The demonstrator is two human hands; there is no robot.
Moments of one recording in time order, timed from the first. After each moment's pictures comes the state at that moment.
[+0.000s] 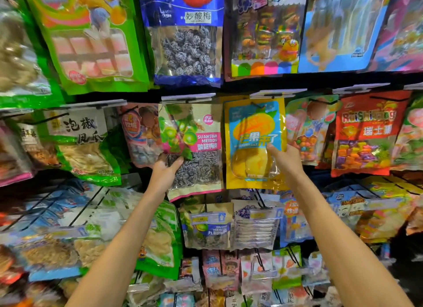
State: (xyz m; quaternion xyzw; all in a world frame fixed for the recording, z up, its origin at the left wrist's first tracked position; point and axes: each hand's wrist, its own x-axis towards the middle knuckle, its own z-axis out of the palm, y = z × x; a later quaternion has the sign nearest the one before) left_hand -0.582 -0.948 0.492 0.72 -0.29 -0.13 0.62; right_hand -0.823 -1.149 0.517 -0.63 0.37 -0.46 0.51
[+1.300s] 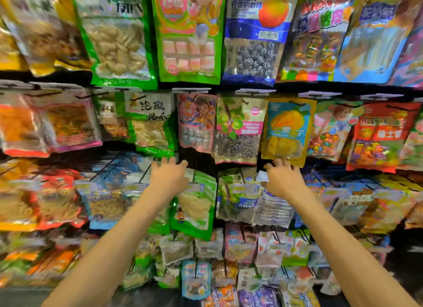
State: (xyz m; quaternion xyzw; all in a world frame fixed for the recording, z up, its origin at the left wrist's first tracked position) left_hand -0.599 -0.731 0.525 0.90 -0.43 0.06 -0.02; right_hand -0.817 -0.934 0.530 -0.91 0.40 0.02 -0.07
